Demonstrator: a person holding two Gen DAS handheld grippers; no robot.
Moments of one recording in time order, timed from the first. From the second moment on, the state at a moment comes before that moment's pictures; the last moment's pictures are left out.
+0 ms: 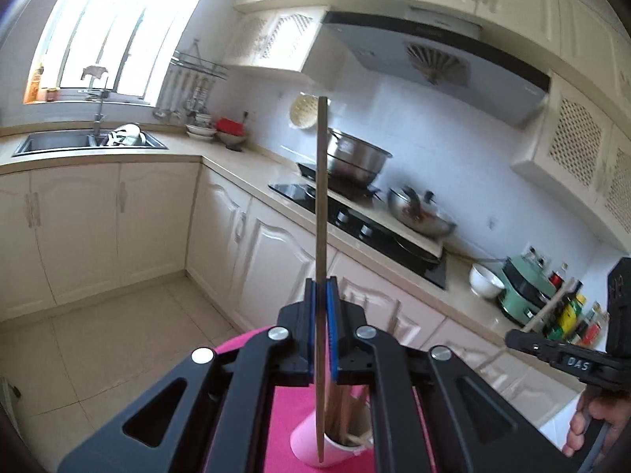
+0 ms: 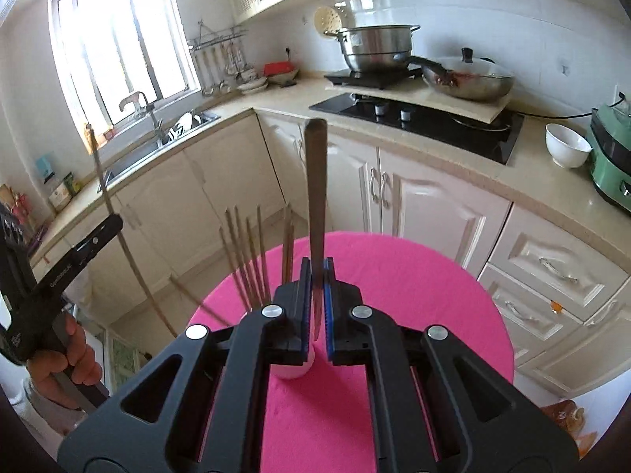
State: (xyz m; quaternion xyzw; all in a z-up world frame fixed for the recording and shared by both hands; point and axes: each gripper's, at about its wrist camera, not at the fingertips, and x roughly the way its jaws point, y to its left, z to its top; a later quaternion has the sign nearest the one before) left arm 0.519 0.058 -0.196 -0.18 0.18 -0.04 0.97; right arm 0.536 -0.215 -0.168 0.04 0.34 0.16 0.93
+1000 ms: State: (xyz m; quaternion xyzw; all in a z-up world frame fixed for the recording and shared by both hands) left arm 0.572 0.027 -0.273 -0.20 0.21 -0.08 0.95; right arm 0.560 -0.166 -0.214 0.01 0.39 0.22 0.89
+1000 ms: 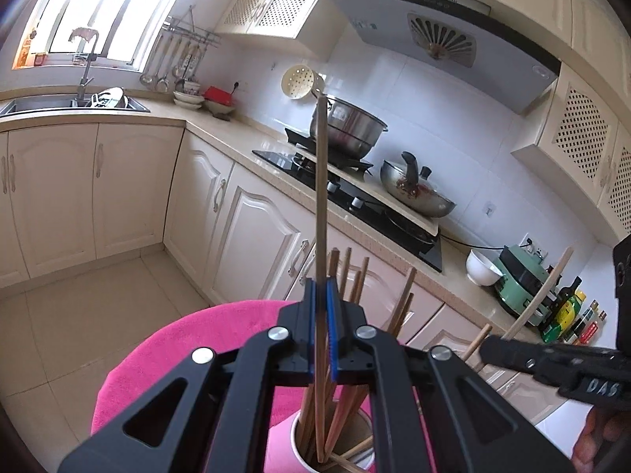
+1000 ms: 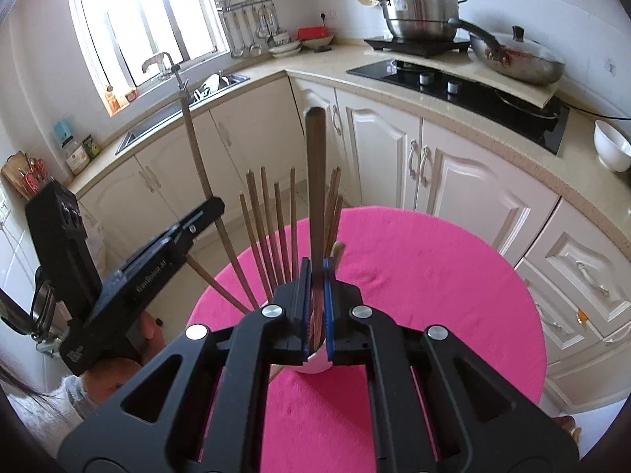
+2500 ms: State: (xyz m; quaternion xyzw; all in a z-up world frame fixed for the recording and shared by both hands) left arm 0.531 0.003 -0.229 -0.09 0.30 -0.02 0.95; right arm 0.549 -0.145 -0.269 -0.01 0.43 0.25 0.87
